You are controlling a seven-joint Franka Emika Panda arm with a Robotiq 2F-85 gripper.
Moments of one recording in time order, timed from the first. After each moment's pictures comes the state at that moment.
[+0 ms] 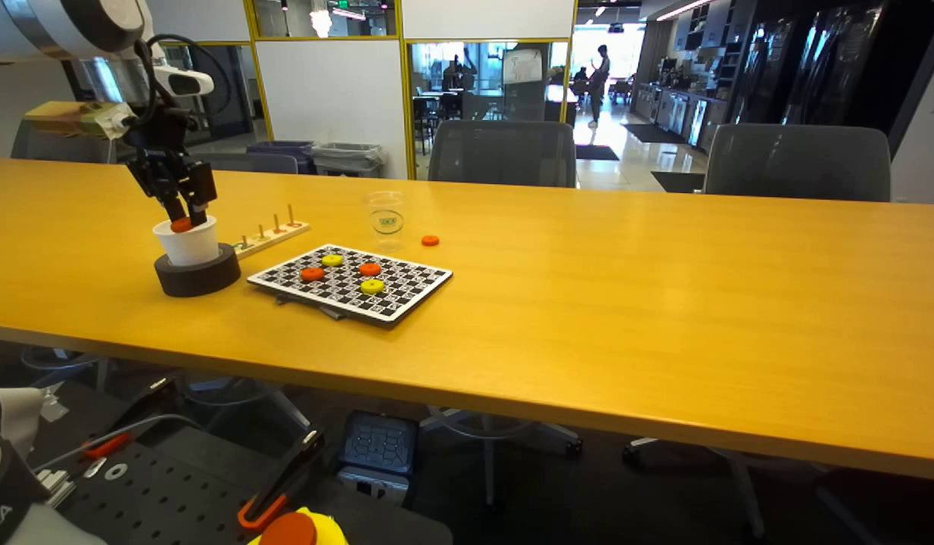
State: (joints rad) arm 0.28 -0.17 0.32 -2.58 -0.03 2.49 0.56
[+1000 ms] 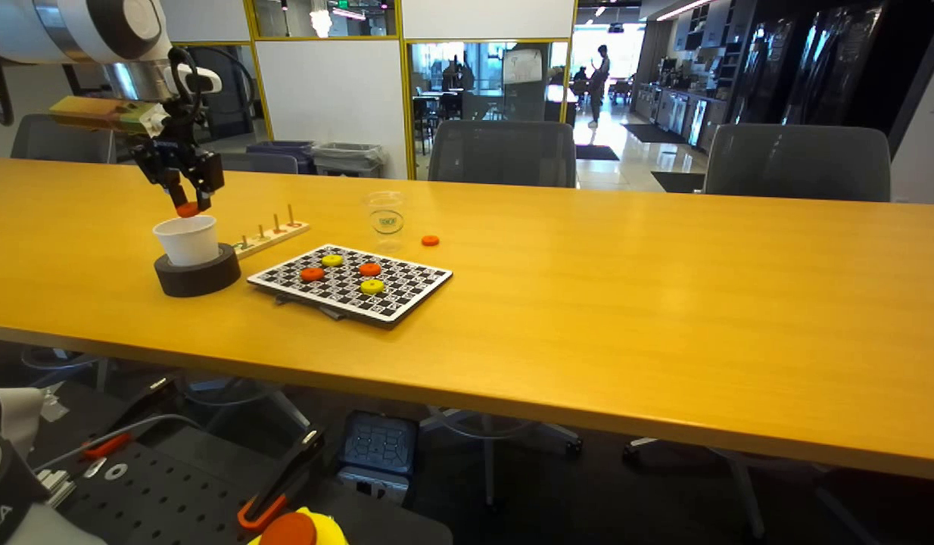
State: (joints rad) arm 0.27 -0.03 0.33 -2.45 0.00 2.57 0.39
